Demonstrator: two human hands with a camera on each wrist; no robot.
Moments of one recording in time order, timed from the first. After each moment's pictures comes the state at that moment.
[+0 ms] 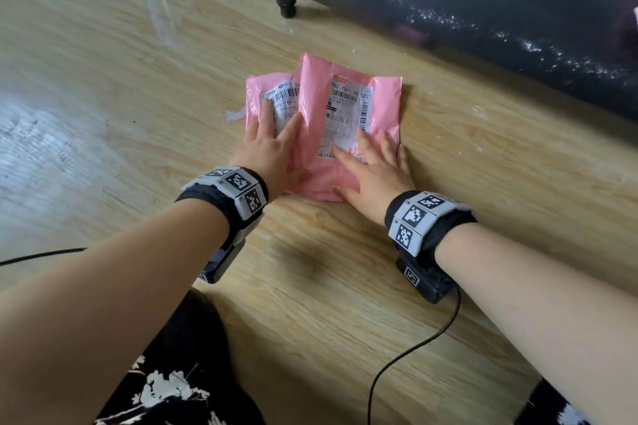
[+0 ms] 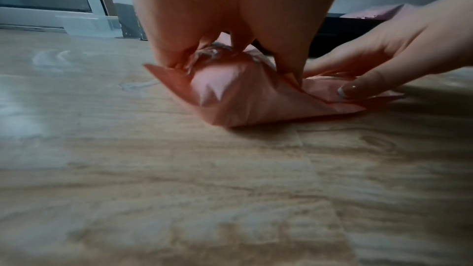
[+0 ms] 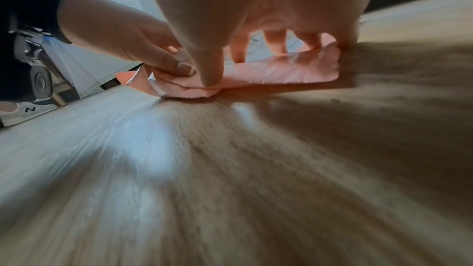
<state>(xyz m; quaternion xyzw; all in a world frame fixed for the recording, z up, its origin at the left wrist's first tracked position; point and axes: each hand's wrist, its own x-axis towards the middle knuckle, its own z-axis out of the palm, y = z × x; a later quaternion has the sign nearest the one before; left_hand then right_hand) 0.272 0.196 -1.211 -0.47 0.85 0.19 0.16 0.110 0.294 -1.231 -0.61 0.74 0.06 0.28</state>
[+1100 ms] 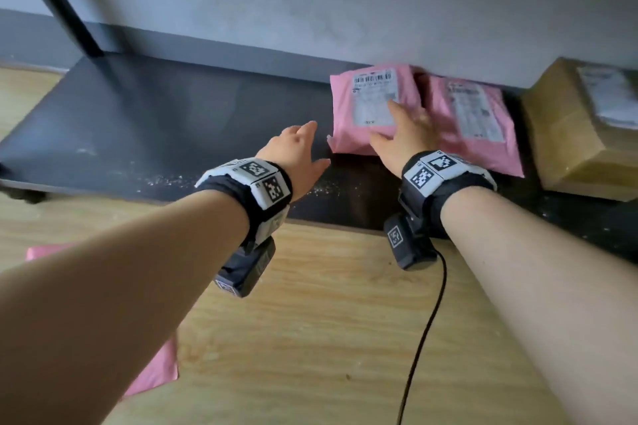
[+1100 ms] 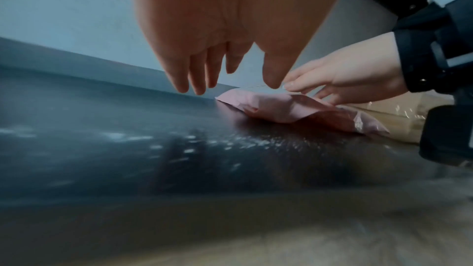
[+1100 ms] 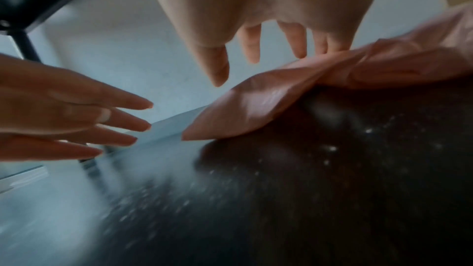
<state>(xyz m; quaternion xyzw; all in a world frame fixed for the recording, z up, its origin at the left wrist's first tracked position) -0.116 0.226 -1.130 -0.31 0.92 0.24 0.03 -0.269 0.330 -1.146 -0.26 0.95 -0.16 0.10</state>
